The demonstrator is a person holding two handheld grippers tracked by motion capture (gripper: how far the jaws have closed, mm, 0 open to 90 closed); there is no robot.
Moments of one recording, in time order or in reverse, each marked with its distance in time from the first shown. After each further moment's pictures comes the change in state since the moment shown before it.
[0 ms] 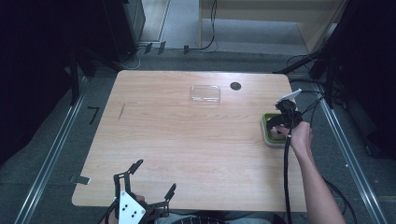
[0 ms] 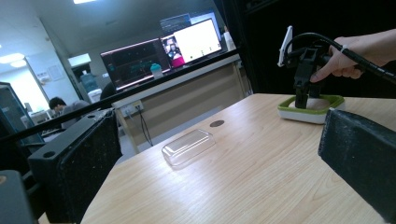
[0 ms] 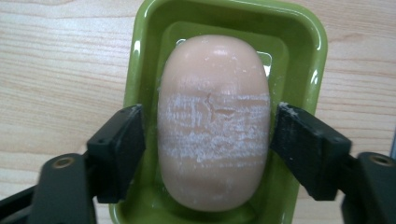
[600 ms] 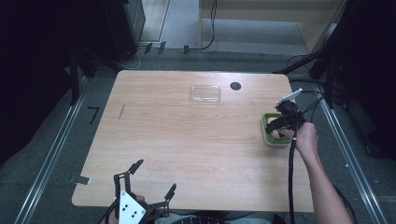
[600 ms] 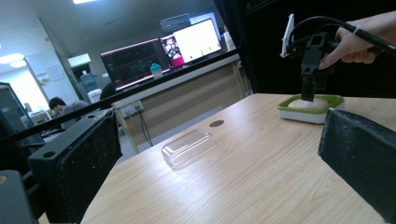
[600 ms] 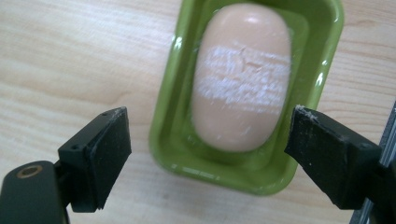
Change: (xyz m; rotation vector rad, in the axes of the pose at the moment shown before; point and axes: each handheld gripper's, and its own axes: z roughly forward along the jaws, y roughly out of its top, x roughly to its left) left arm 0.000 0.000 0.000 0.000 -0.001 0.000; right arm 0.011 -0.014 -0.030 0.035 0.047 -0.088
